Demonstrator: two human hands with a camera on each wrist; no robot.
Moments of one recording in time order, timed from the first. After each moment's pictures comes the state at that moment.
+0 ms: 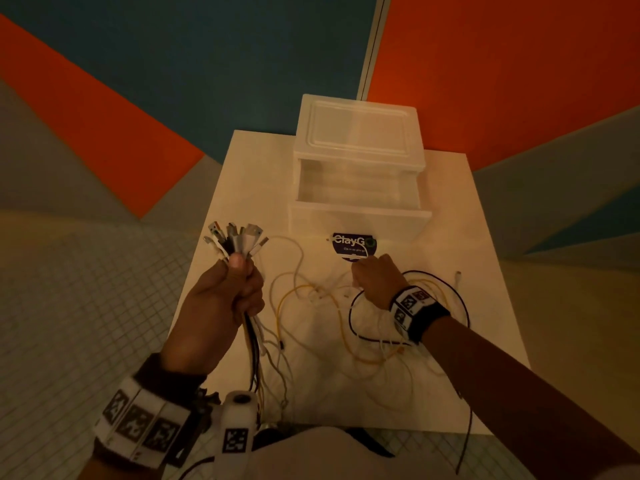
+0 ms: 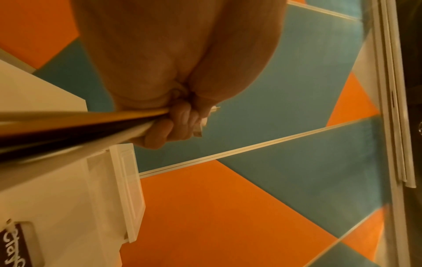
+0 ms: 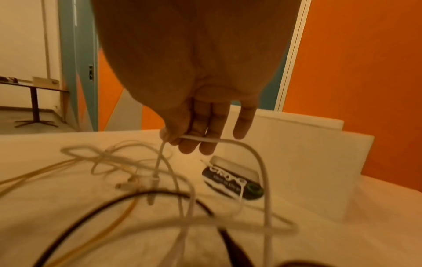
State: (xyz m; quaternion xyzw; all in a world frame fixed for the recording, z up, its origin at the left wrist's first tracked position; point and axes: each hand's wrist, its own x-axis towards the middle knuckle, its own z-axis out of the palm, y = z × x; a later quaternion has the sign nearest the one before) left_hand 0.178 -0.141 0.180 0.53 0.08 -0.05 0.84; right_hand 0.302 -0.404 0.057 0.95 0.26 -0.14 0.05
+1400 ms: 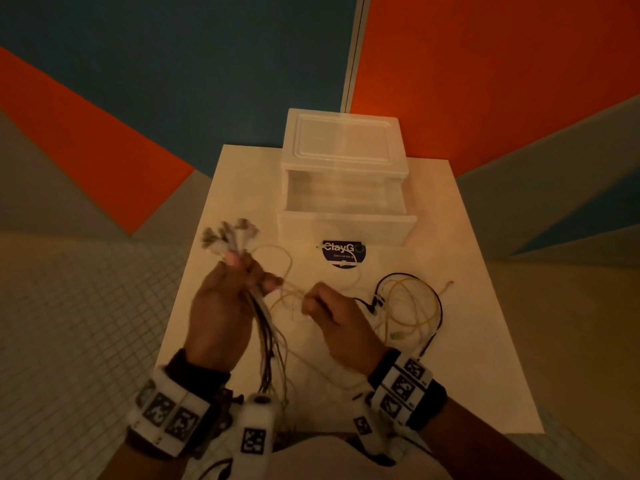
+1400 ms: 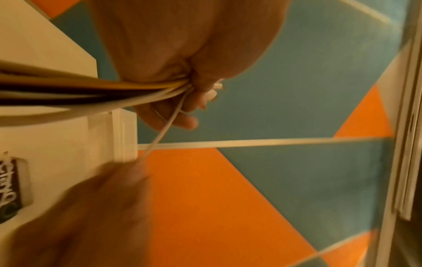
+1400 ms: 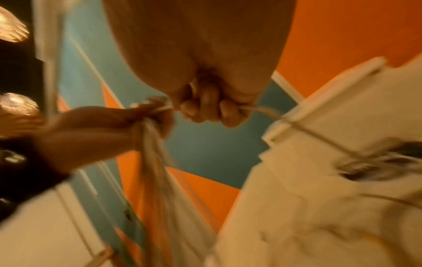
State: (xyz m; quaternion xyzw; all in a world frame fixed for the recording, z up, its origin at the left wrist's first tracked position) left_hand 0.187 -0.170 0.180 0.47 0.07 0.02 0.88; right_hand 0.194 -0.347 0.130 0.81 0.17 -0.10 -0.56
